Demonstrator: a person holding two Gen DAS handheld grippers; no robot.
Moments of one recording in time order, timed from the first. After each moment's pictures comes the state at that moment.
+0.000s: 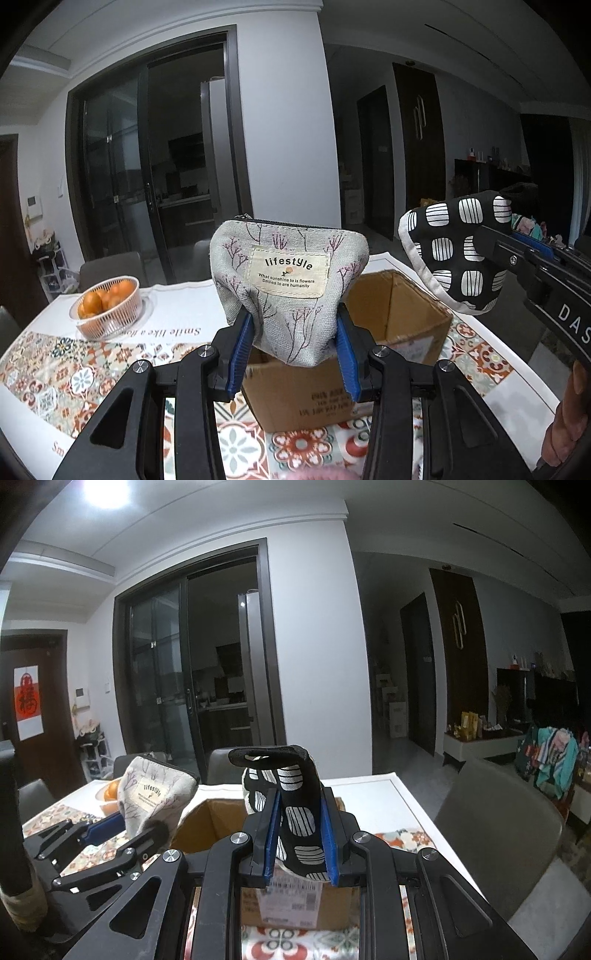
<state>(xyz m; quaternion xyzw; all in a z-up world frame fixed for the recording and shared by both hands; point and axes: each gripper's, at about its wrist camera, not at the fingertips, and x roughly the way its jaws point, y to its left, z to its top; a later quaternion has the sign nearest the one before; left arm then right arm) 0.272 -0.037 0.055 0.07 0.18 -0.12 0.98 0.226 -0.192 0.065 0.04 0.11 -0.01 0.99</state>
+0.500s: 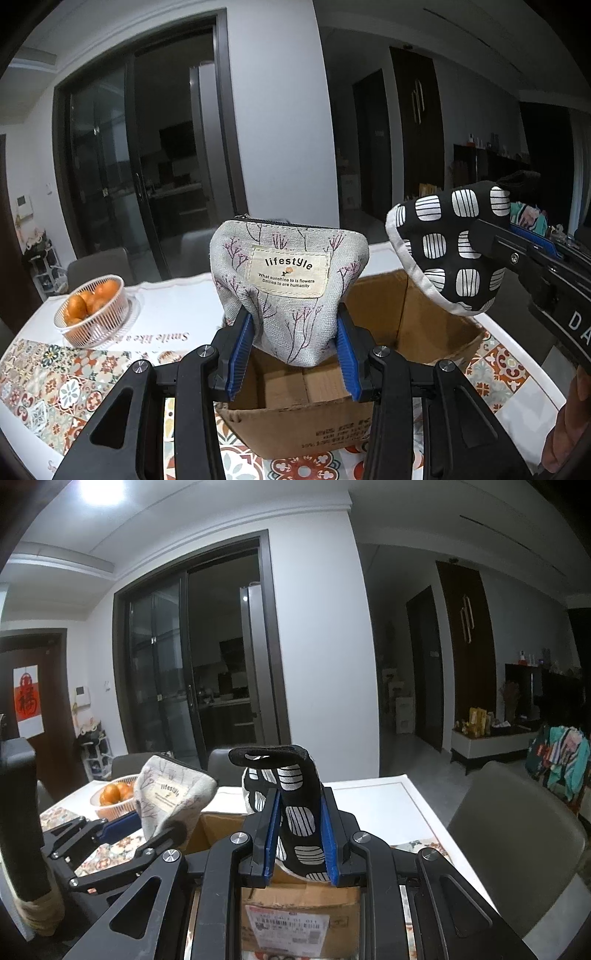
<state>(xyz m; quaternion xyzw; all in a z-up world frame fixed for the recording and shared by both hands) 0.327 -0.056 0.037 0.08 0.21 -0.13 0.97 0.278 -0.197 0.056 0.05 0.13 0.00 0.99</state>
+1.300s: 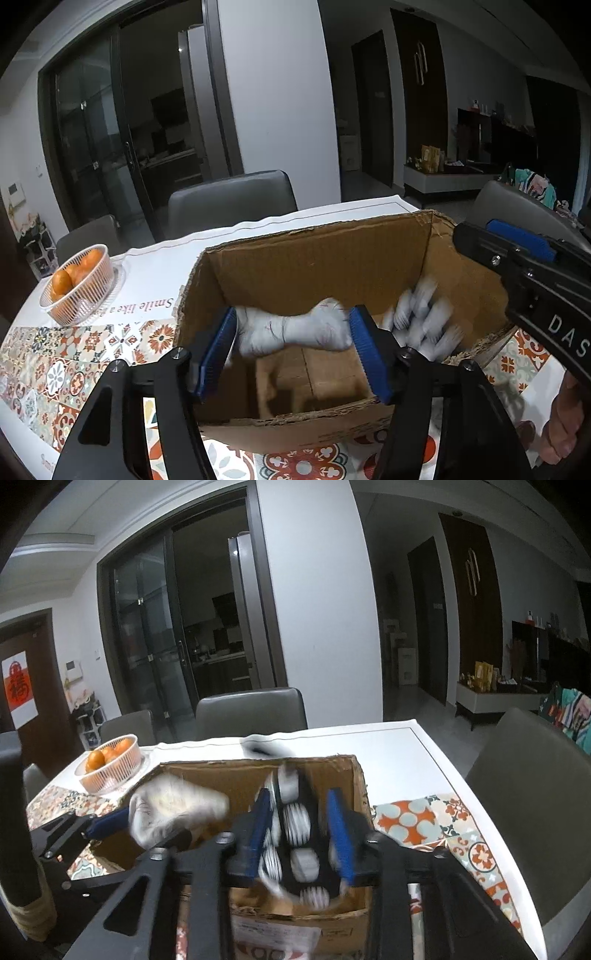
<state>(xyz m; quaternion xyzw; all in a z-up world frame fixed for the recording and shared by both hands) 0.352 -0.076 -0.002 0.10 0.28 -0.12 0.95 0.334 -0.225 0.005 0.06 0.22 0.00 0.97</state>
